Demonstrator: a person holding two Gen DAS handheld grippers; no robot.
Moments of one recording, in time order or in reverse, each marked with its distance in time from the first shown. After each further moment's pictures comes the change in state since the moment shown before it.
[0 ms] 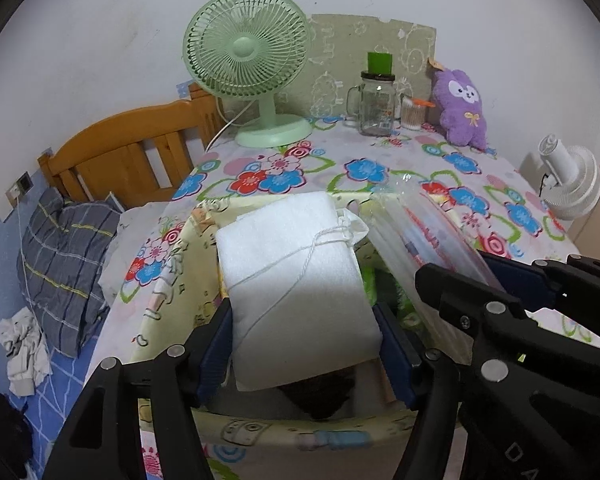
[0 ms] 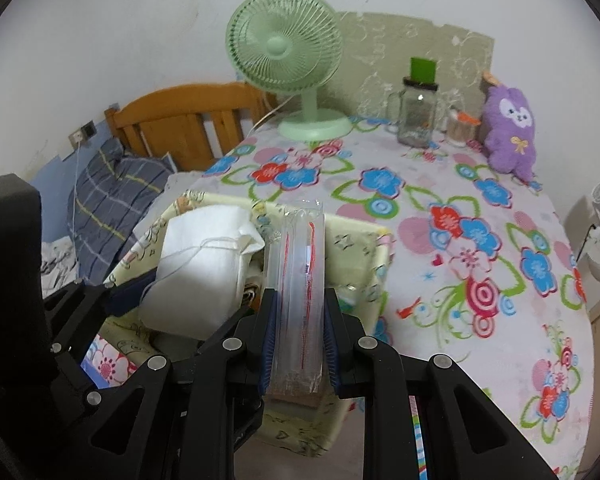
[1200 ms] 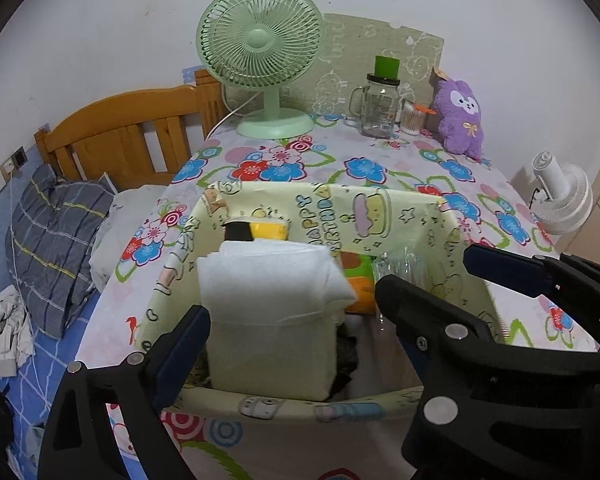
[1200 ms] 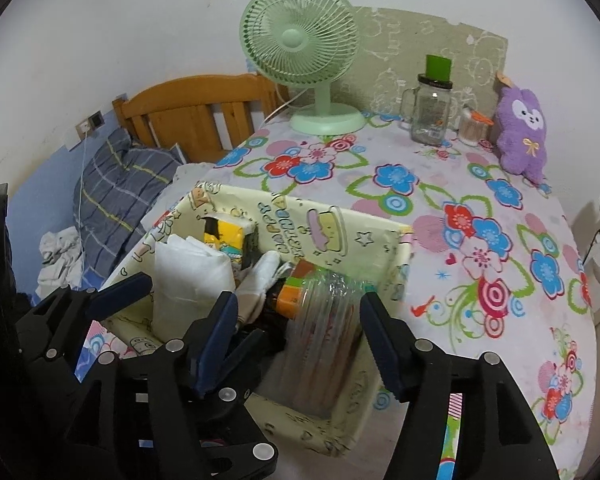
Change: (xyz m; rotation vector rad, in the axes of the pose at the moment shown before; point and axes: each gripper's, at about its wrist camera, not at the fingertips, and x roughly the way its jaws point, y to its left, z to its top) left arm -0.009 0.013 -0.005 -0.069 0.010 -0.066; right arm -0.001 0.007 0.000 -0.018 0.011 0.016
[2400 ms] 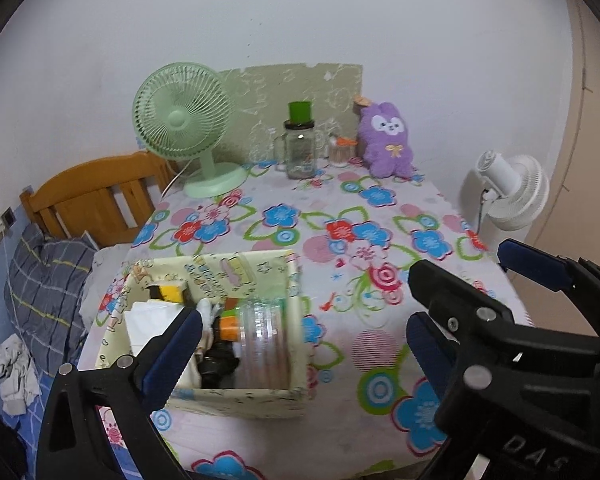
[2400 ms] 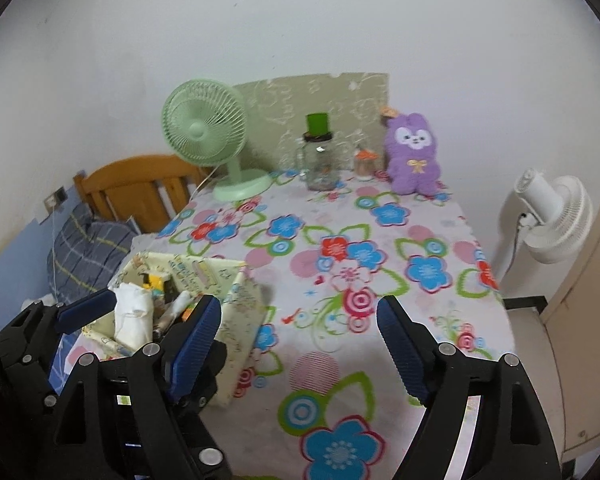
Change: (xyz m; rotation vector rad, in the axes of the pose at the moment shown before) left arm -0.076 -0.114 0.013 0.133 -0.110 -0.045; right arm -0.127 -0.103 -0.029 0.161 -0.213 -0.147
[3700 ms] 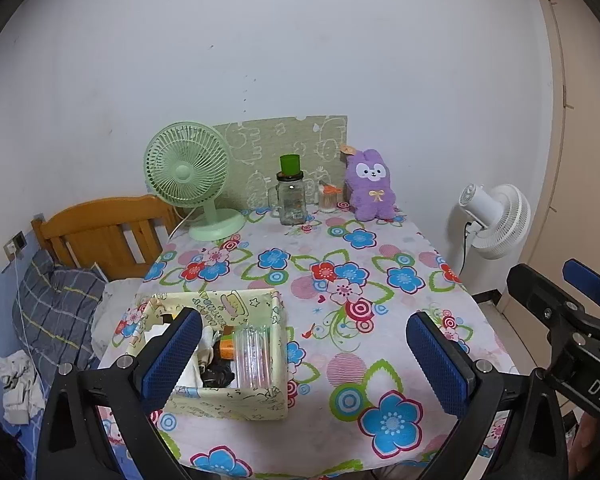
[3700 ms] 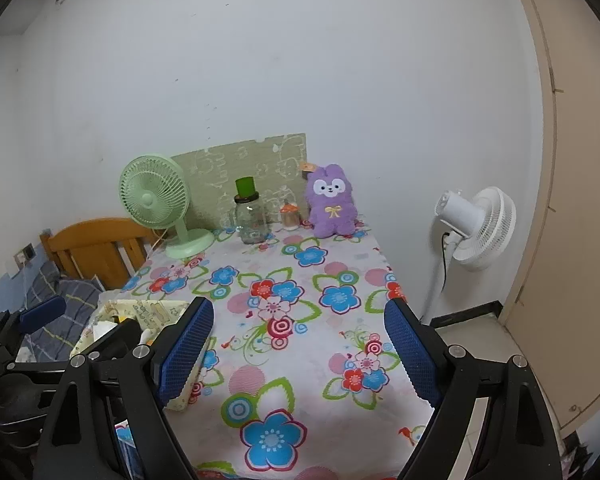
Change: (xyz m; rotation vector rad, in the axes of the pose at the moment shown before) left arm -0.066 -0.029 0.005 0.012 -0.145 0.023; right arm -0.101 -0.052 -0.017 0.097 -0.192 -0.160
